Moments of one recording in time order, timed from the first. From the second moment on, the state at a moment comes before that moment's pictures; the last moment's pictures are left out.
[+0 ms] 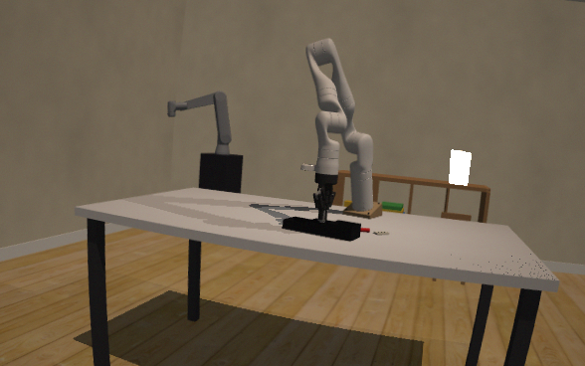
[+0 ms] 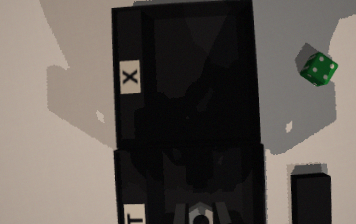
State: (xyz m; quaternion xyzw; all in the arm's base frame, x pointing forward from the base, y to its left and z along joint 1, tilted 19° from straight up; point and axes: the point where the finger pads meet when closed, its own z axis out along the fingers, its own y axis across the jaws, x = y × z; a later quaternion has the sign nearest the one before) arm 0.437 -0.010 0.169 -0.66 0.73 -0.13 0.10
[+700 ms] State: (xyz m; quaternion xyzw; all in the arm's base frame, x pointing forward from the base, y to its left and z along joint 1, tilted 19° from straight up) arm 0.441 -0.008 0.148 -0.67 0.73 -0.13 0.10
